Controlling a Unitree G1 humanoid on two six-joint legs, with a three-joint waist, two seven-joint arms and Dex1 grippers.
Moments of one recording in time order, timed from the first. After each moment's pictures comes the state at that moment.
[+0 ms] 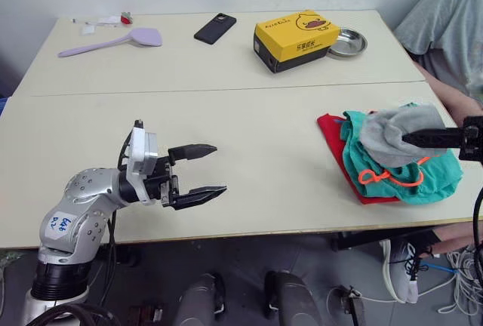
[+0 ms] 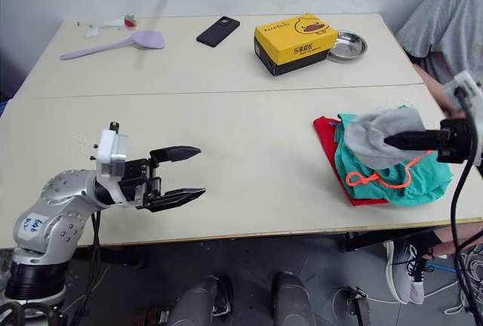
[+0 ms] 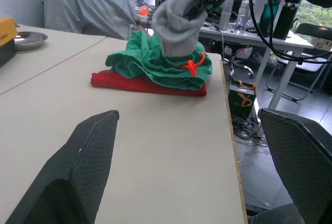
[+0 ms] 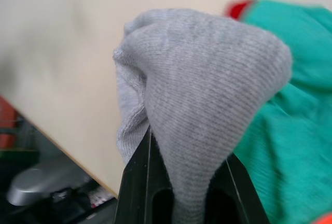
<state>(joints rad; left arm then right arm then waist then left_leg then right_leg) -0.25 0.61 0.14 -0.34 -0.69 0.47 -1.03 -0.69 -1.27 0.04 0.42 0.54 1.01 1.31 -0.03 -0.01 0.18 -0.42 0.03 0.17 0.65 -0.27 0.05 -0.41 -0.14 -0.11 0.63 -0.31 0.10</state>
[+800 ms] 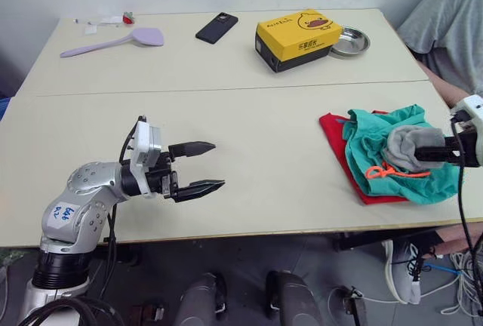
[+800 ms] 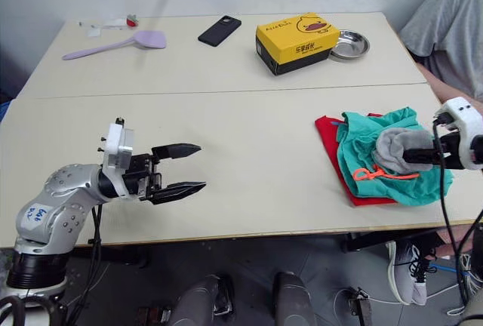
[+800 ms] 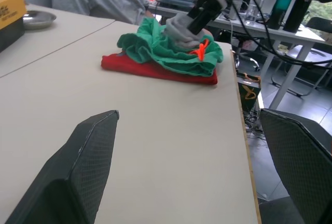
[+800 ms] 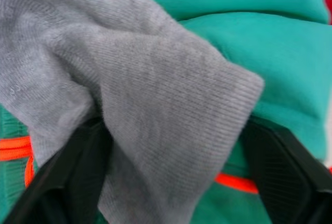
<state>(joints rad) -0.30 0.64 0.12 -0.26 -0.66 0.50 -1.02 -0.94 -1.16 0.10 0.99 0.10 0.51 1.30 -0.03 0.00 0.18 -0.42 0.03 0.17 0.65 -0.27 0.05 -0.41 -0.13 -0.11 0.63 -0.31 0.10</state>
